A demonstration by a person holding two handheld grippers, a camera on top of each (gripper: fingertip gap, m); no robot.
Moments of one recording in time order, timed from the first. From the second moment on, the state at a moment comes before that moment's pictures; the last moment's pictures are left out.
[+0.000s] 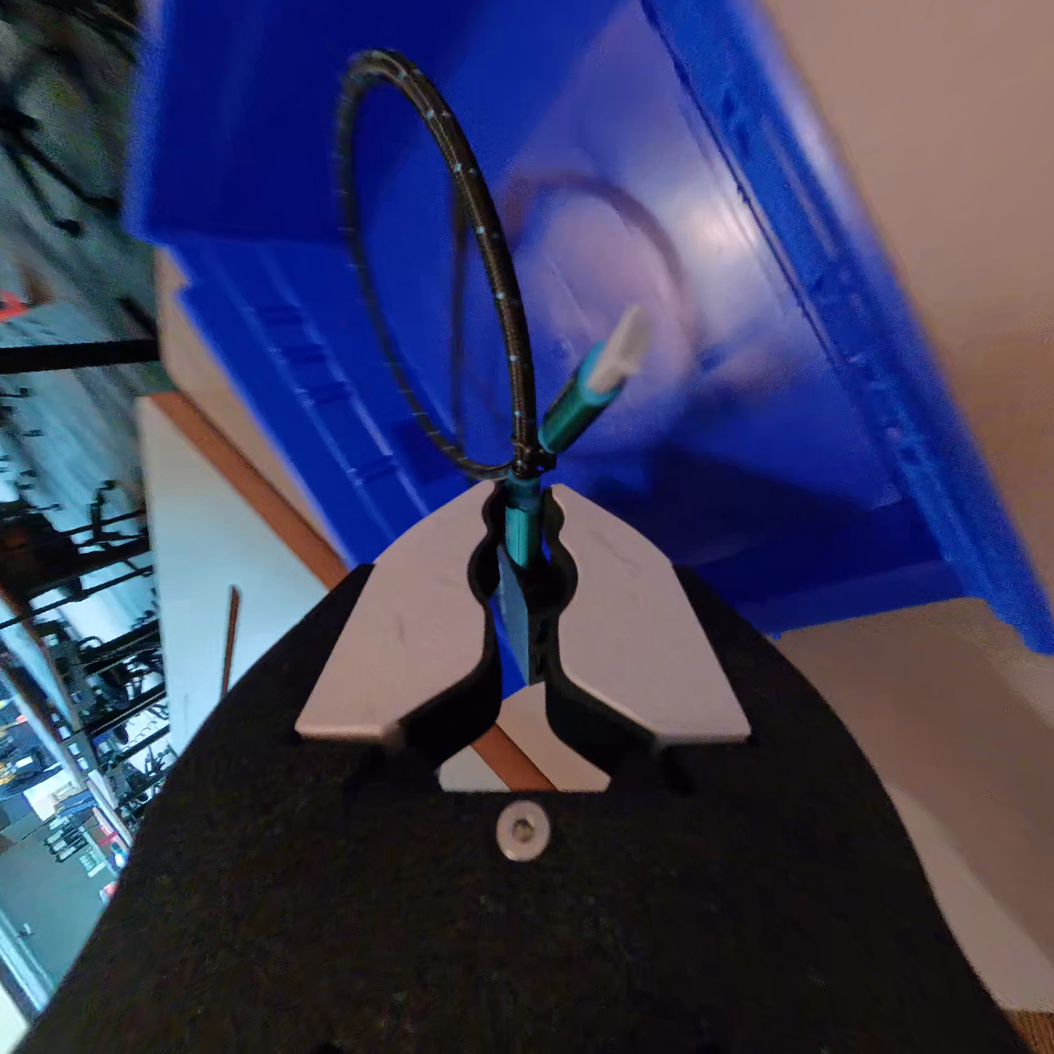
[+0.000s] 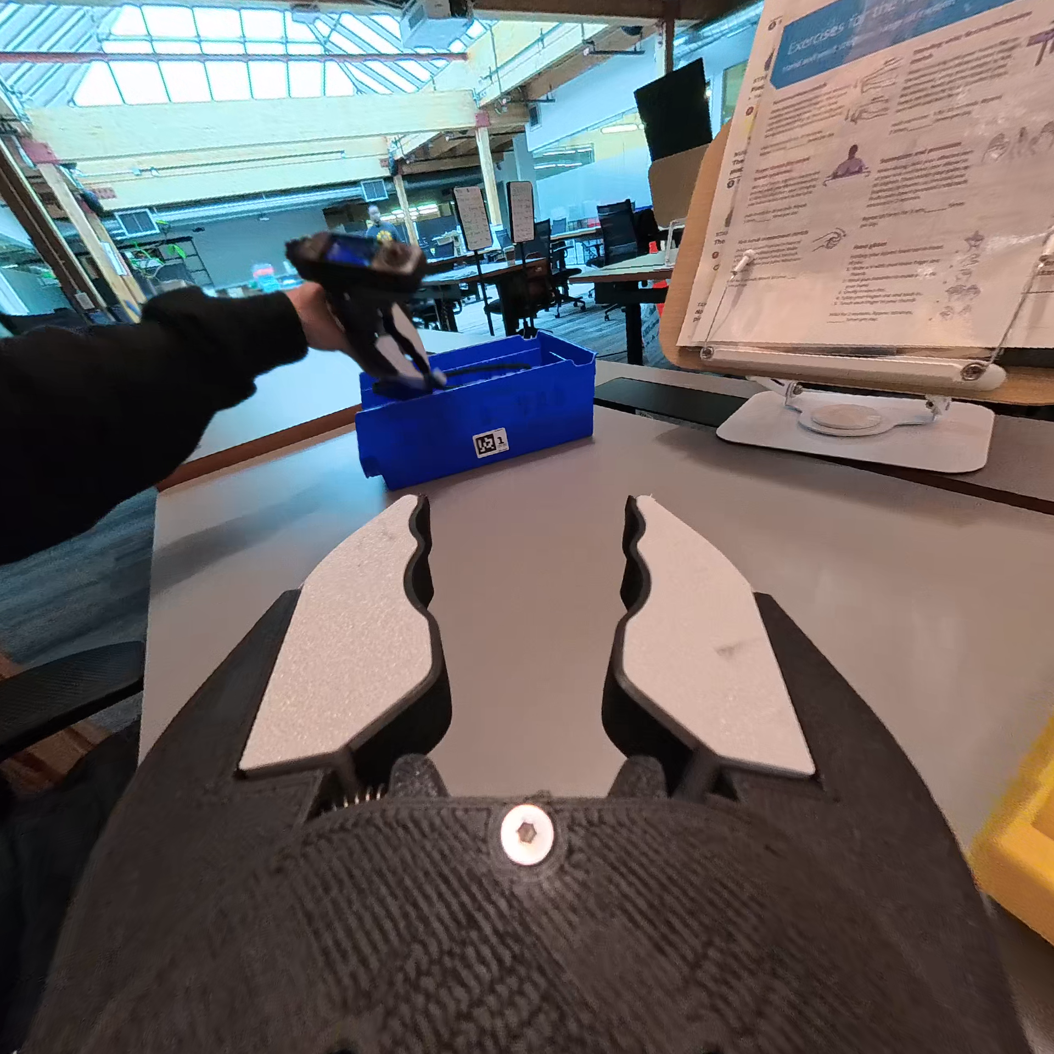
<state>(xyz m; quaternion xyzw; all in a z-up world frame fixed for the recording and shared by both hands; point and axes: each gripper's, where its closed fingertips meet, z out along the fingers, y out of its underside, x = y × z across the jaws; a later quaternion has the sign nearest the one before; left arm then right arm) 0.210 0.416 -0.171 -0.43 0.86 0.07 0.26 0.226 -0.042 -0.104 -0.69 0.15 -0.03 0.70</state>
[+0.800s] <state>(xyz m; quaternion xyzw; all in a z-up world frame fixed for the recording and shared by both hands) 0.189 0.088 -0.106 -0.02 0.68 0.04 0.73 0.175 0.038 -0.114 -0.51 0.32 0.34 0.72</state>
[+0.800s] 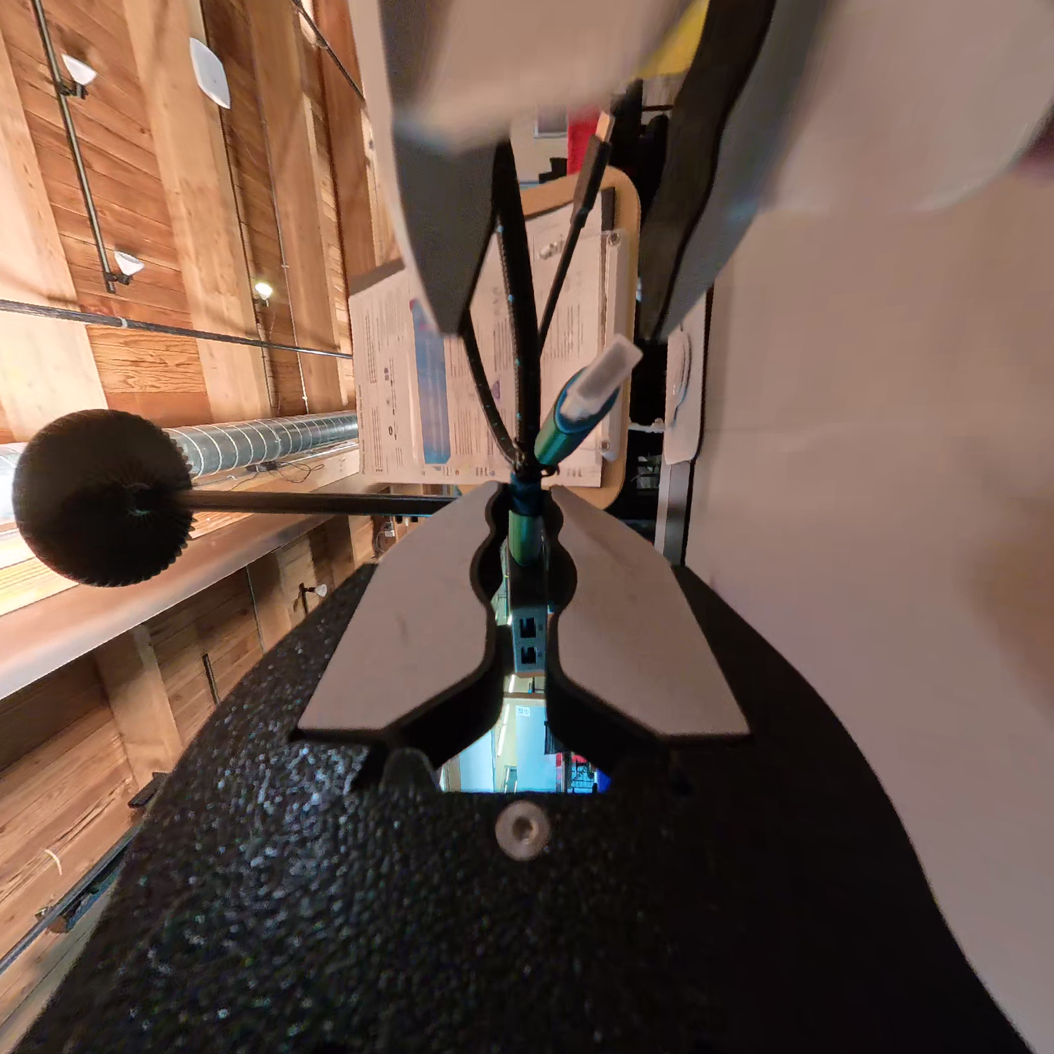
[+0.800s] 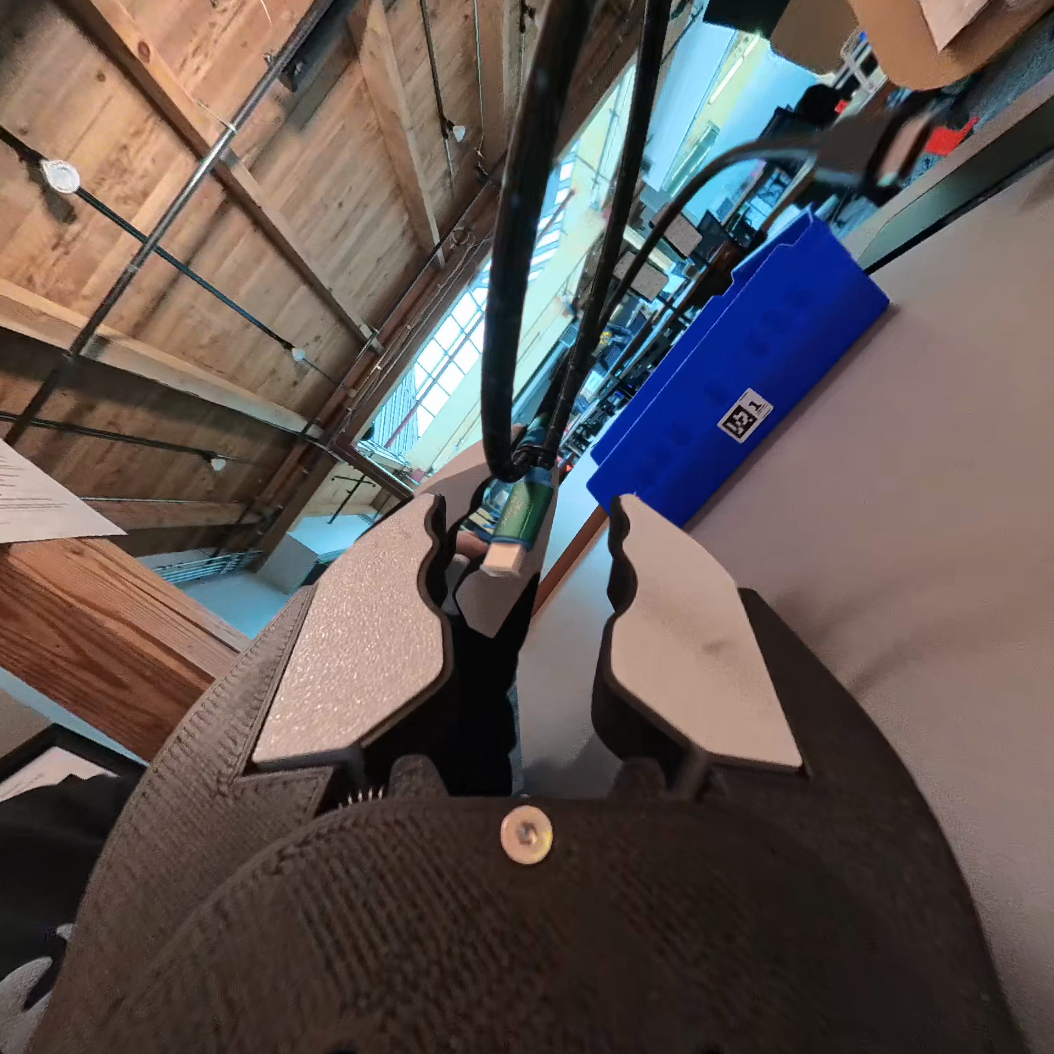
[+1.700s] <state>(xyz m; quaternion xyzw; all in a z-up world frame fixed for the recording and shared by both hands) 0.154 0.065 -0.109 -0.21 0.70 -0.46 0.50 0.197 0.004 -0.096 -0.47 0.27 0.36 0.76</state>
